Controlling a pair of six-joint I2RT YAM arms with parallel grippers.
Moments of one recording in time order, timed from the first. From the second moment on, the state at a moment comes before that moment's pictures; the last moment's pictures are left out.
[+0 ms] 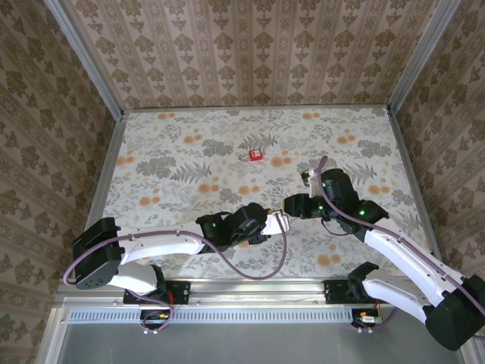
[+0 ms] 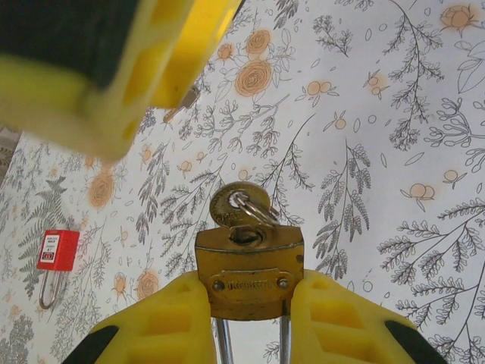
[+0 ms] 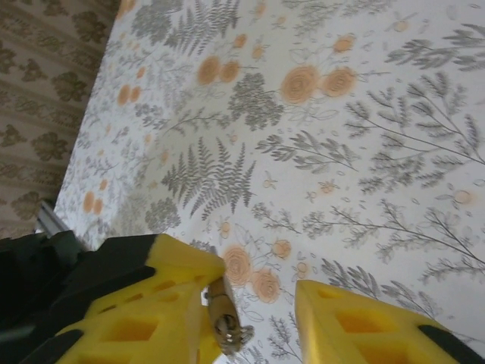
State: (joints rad) left arm -1.26 1.39 0.82 -0.10 -0.25 0.43; right arm 0.49 0.95 0.71 -0.46 -0.37 0.53
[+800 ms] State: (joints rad) left arm -1.24 1.42 0.94 -0.36 -0.27 0.45; right arm 0.51 1.05 0.67 -0.33 -0.51 0.58
